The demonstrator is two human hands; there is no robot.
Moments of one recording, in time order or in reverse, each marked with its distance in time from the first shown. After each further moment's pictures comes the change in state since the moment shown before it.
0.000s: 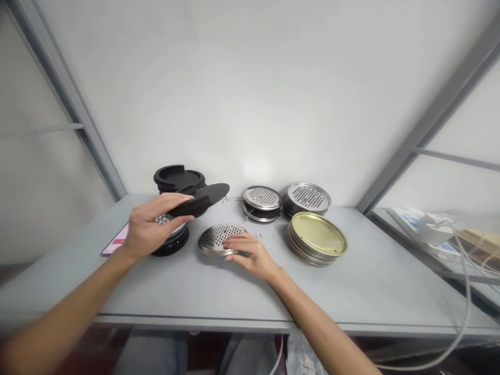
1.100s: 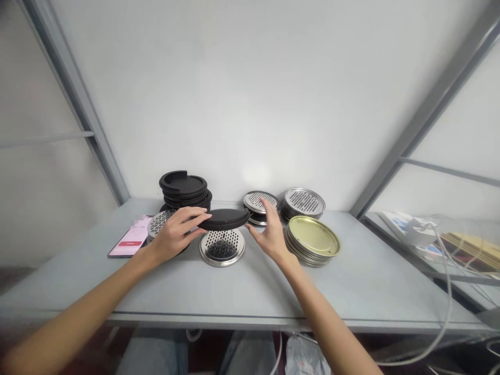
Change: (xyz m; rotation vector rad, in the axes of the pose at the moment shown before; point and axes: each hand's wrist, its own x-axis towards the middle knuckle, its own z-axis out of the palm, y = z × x) left_hand -0.017 -0.024 0.014 0.177 -0.255 0.298; right_hand 0.024 -0.005 -0.043 -0.487 0.442 0.121
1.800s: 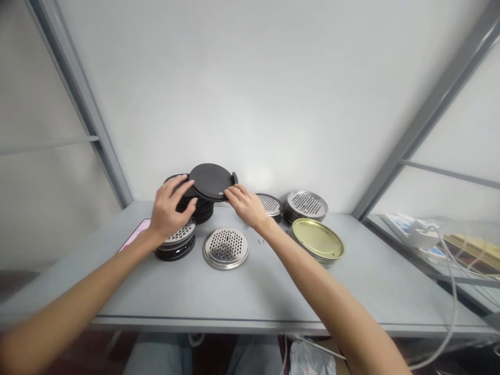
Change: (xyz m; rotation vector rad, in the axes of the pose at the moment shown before) left_hand 0.022 -0.037 -0.015 0.370 0.247 -0.227; right_hand 0.088 -0.018 0.041 -0.373 -0.218 -0.587
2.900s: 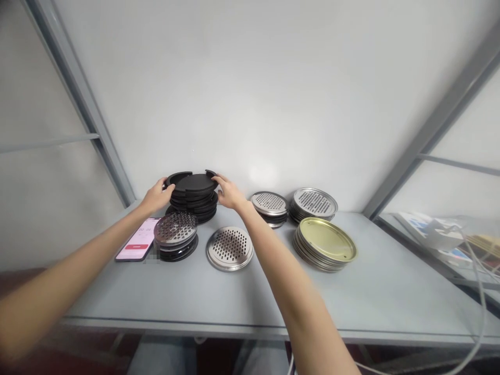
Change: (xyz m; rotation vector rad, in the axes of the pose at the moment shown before) left_hand 0.003 -0.101 0.019 -0.003 -0.412 -0.851; right_hand 0.051 0.009 0.090 0.537 -0.121 0.326
